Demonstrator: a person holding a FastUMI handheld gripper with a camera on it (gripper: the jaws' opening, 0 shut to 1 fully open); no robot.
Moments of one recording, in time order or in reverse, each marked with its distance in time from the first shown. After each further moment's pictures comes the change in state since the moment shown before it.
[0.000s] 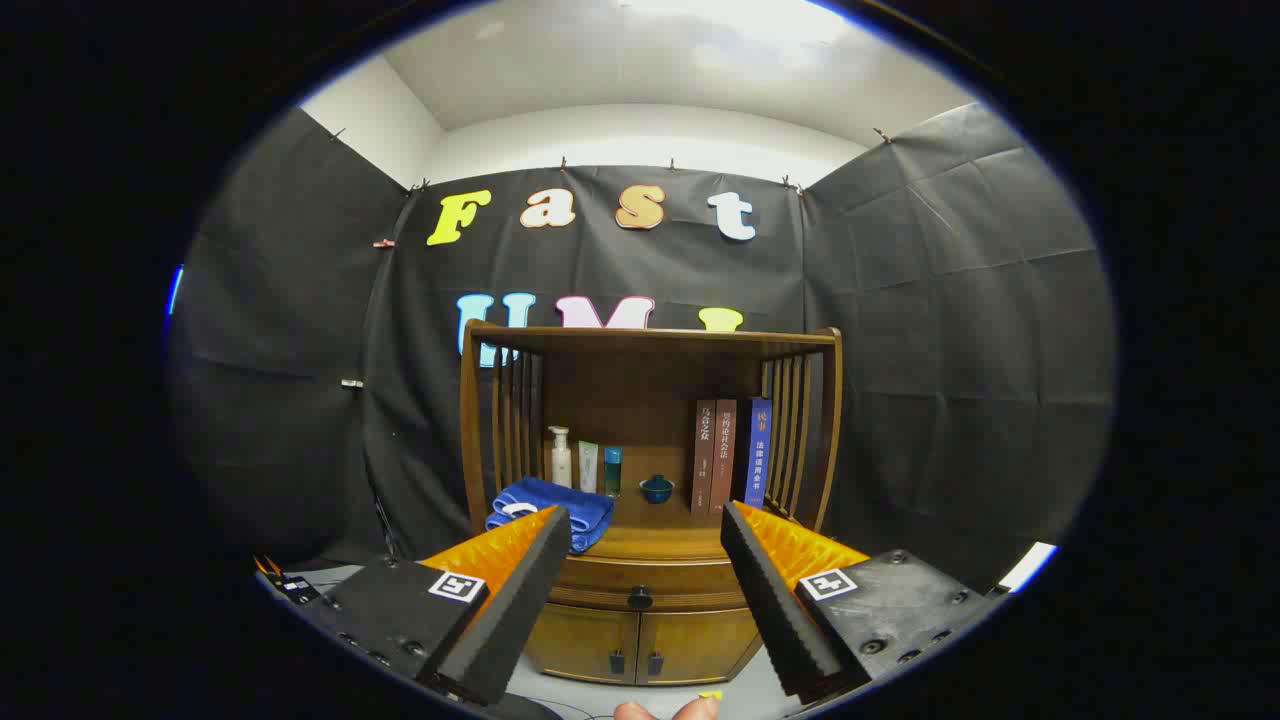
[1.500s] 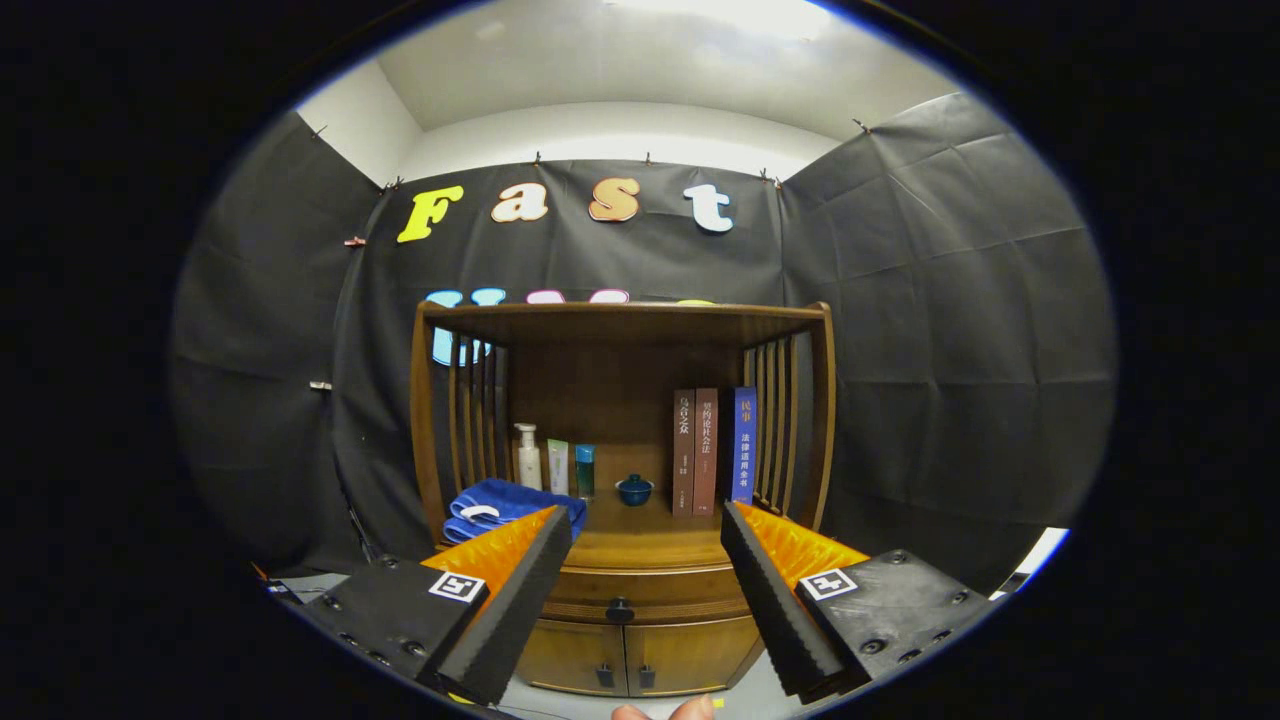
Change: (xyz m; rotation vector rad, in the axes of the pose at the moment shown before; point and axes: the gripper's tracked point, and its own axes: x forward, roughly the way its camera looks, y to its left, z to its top) arm 0.076 -0.020 -0.052 0.017 -0.016 -0.064
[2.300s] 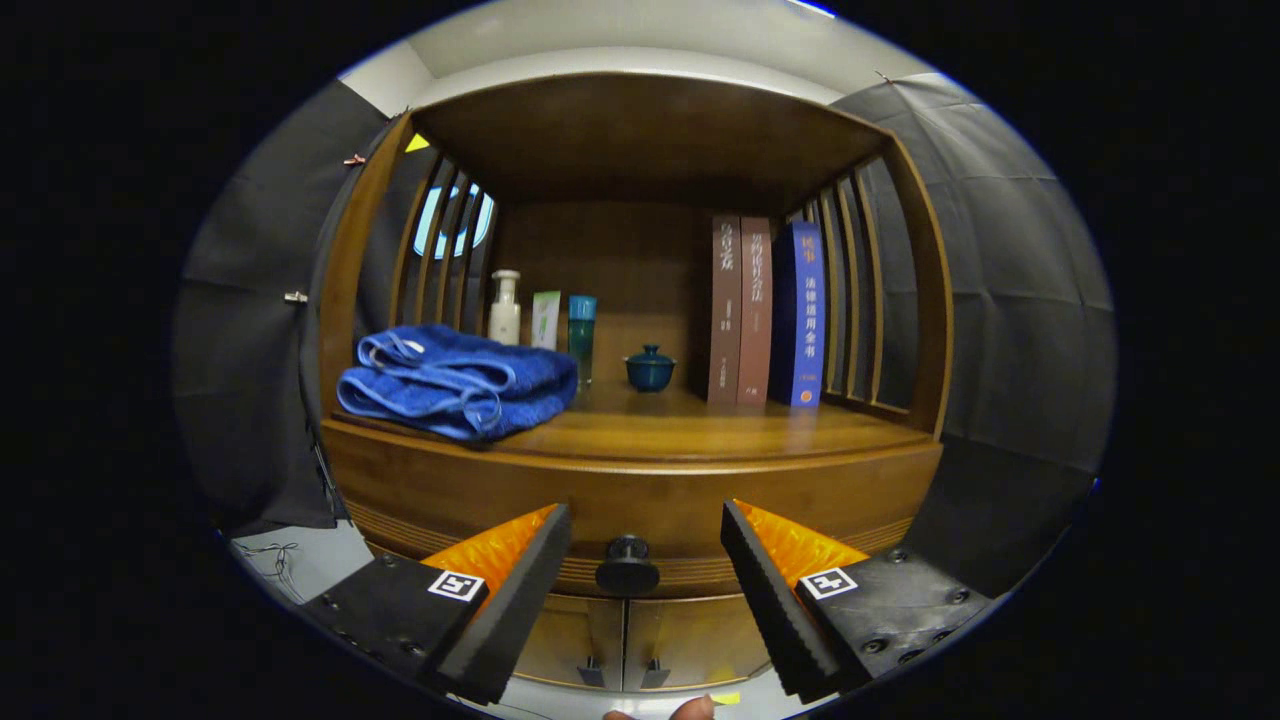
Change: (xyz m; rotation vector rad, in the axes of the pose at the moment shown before) arm 0.129 0.022 -0.243 -0.051 0.172 -0.005
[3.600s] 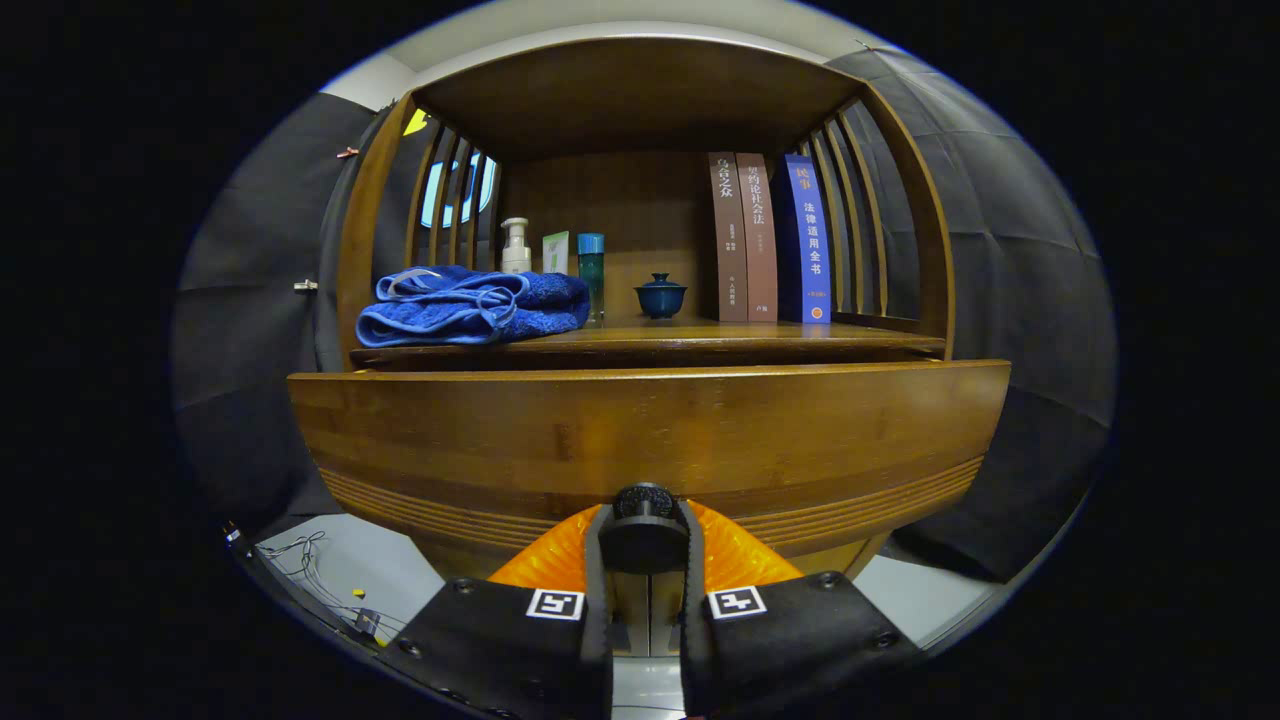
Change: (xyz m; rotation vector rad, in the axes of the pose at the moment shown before) arm -0.051 0.008 -0.051 0.070 0.116 0.052
